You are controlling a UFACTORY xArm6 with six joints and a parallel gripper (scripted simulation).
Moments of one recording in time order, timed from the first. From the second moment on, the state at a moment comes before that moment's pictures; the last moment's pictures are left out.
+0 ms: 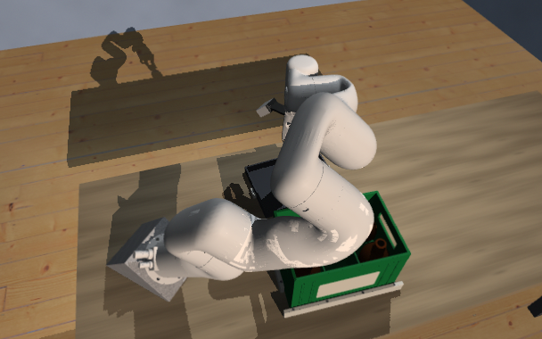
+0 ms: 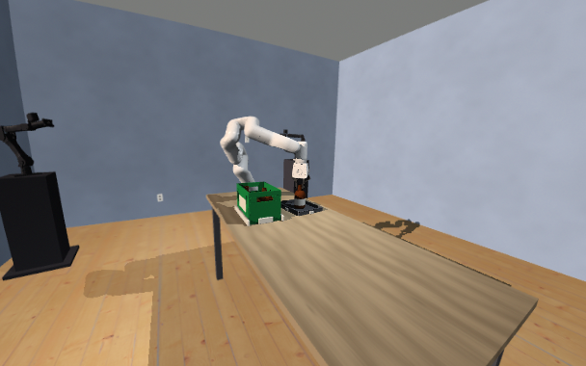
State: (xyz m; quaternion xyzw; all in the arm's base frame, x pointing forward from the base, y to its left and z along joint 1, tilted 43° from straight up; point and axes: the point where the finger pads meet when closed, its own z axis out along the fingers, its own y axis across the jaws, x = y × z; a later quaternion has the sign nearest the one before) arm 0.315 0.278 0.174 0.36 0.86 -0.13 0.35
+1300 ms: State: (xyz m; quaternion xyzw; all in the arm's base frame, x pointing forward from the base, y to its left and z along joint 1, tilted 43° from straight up) arm 0.315 0.278 0.174 0.36 0.86 -0.13 0.35
